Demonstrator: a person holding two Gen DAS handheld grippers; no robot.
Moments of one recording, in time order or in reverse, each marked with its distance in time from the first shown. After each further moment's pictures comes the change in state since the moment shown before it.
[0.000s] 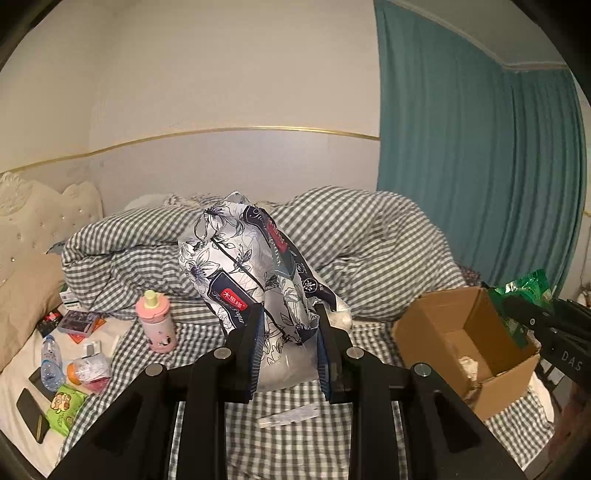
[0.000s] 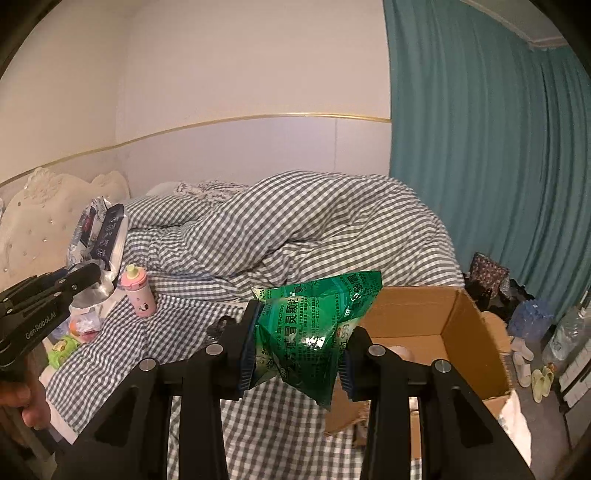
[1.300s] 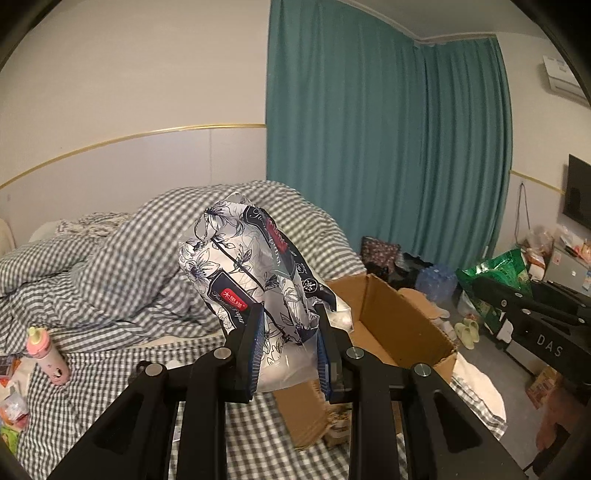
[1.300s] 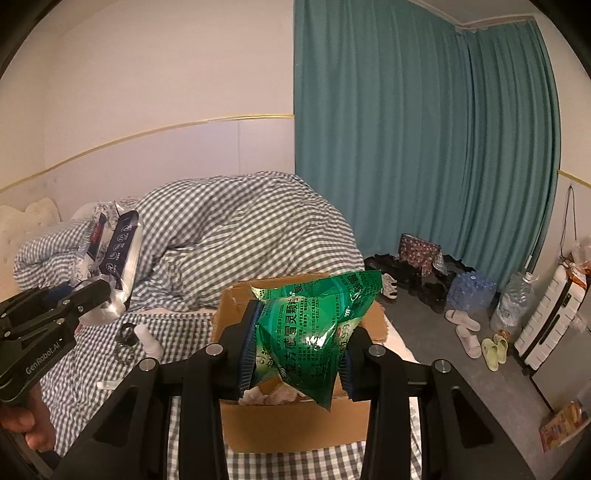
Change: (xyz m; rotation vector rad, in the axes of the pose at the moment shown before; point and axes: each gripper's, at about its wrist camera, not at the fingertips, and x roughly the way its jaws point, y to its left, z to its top) left arm 0.031 -0.204 0.008 0.161 0.037 -0.314; right arm -0.034 -0.168 -0.013 0.128 0.010 -0.252
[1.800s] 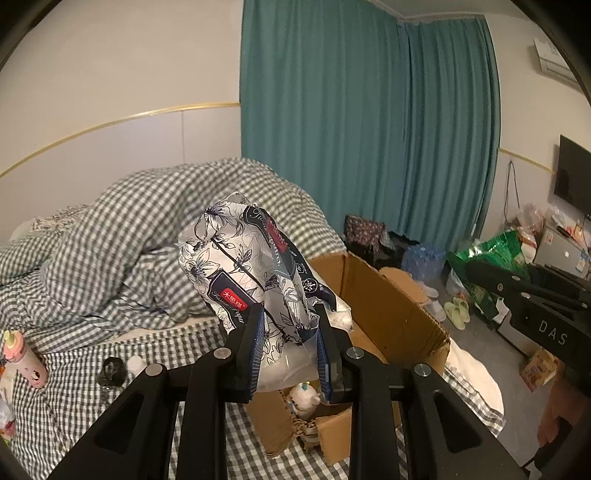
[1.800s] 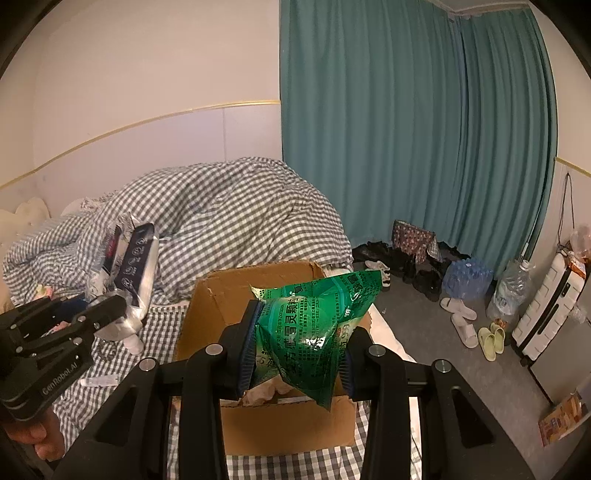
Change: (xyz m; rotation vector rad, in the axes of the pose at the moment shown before) left arm 0.052 -0.038 -0.009 0.040 0.088 -0.058; right arm 0.037 -0.034 -0.006 0.021 0.052 -0.015
